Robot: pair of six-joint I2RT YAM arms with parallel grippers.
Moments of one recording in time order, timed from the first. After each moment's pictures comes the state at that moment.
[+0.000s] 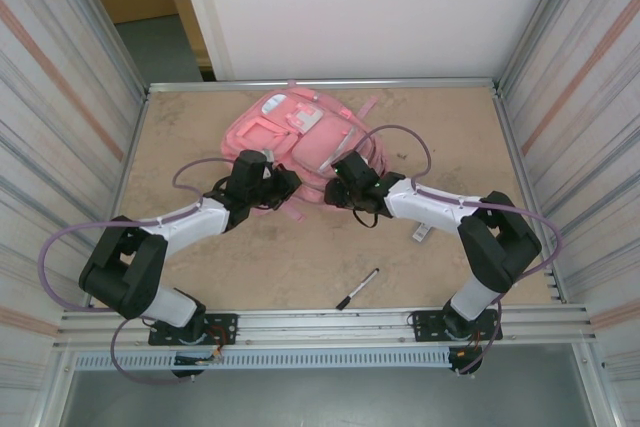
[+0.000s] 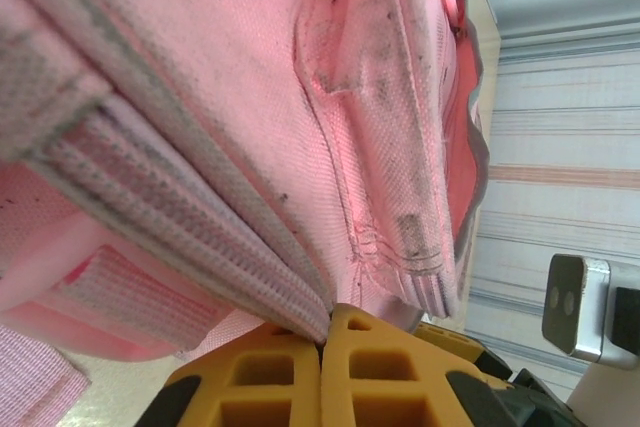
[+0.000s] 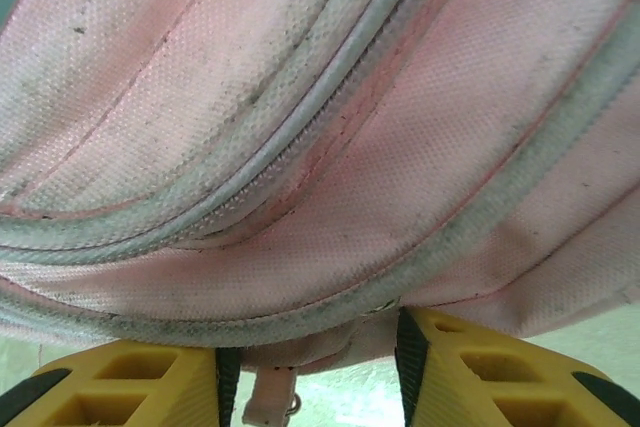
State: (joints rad) left arm -0.53 1.46 0.72 0.17 0.30 -1.14; right arm 0.75 1.64 1.02 -0.33 0.13 0.79
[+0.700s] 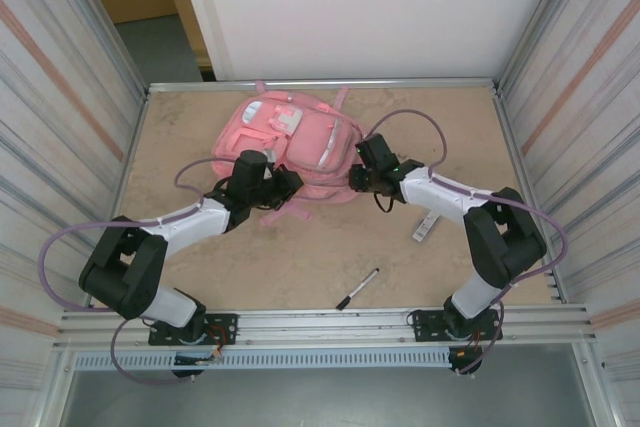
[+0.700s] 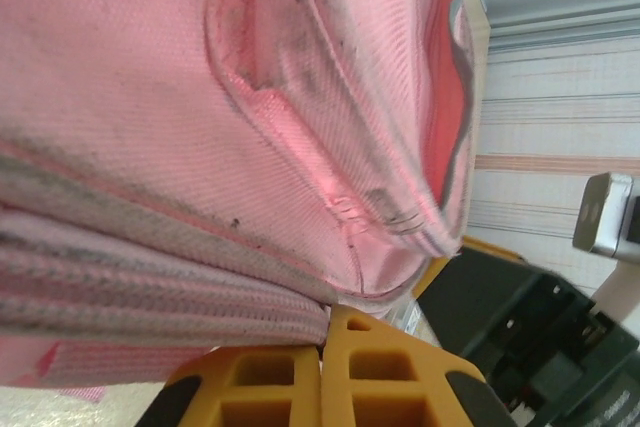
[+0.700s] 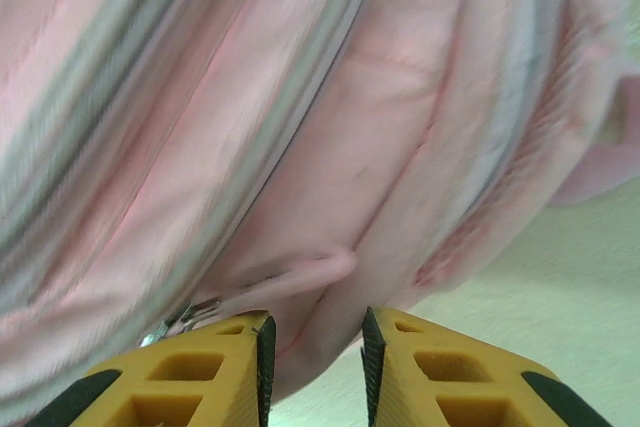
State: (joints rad) left arm -0.53 1.46 0.72 0.17 0.32 -1.14; right arm 0.57 1.63 1.03 -0.31 0.11 0.51
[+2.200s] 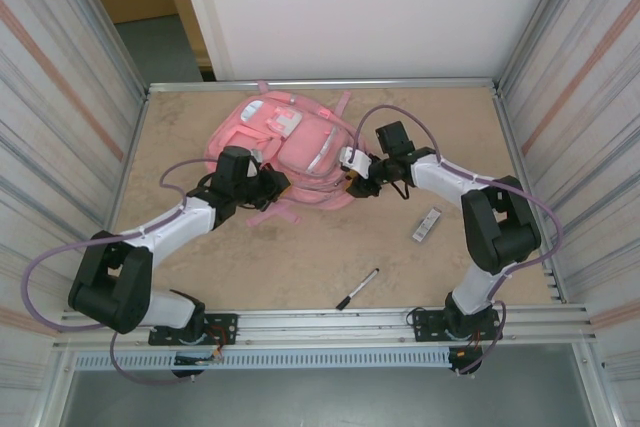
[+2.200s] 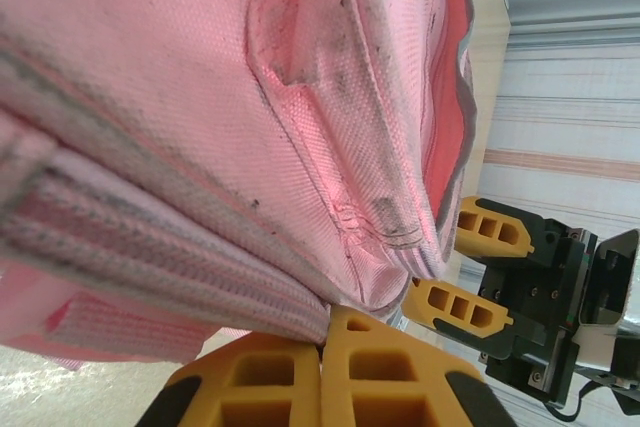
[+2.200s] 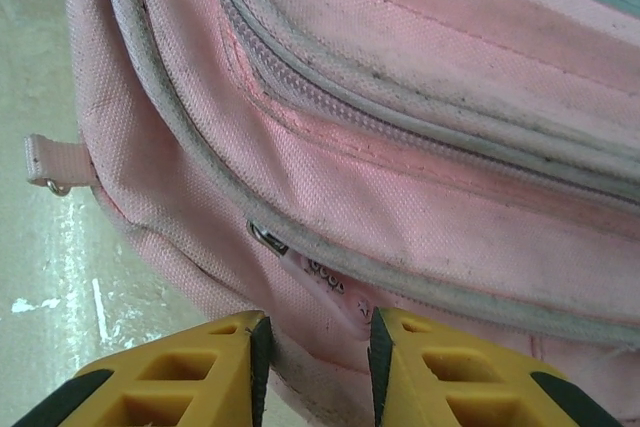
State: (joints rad) left arm -0.43 1.37 0.74 -0.01 0.42 -1.11; right arm 0.42 1.72 1.08 -0.33 -0.54 -0.78
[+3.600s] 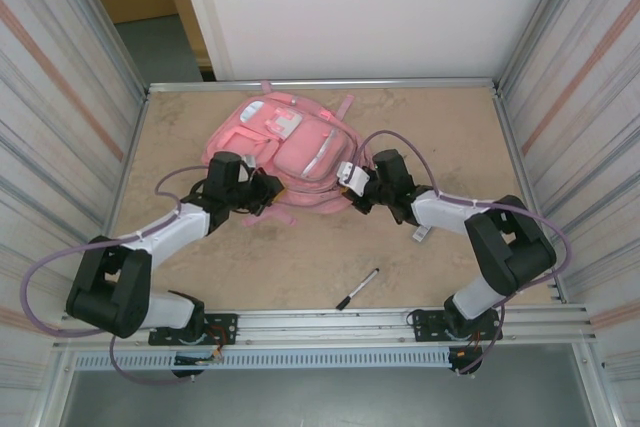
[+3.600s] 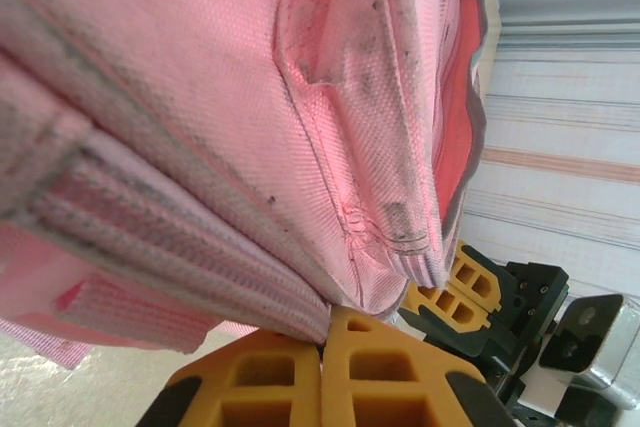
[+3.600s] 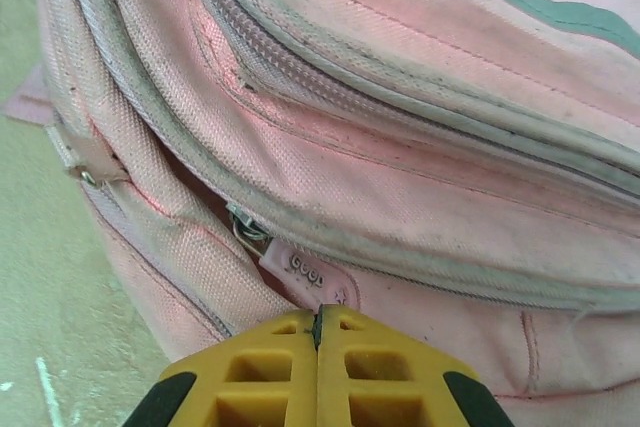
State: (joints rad) left arm -0.36 1.34 0.66 0.04 0.49 -1.12; right arm 0.53 1.57 0.74 0.18 -0.32 -0.58
